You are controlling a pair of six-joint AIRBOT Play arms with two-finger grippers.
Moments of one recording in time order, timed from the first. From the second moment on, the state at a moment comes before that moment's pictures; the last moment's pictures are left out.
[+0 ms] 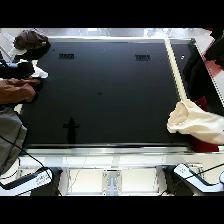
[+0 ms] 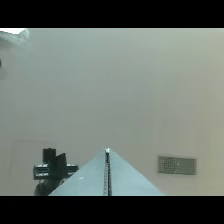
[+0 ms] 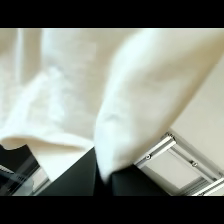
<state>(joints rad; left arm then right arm) 0.25 -1.24 1.47 1.23 -1.12 -1.38 -0.95 -1.09 1.15 -1.51 1.64 1.53</state>
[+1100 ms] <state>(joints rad) 0.24 -1.24 1.47 1.22 -1.13 -1.38 -0.37 -0.83 1.20 -0.70 1.19 1.11</state>
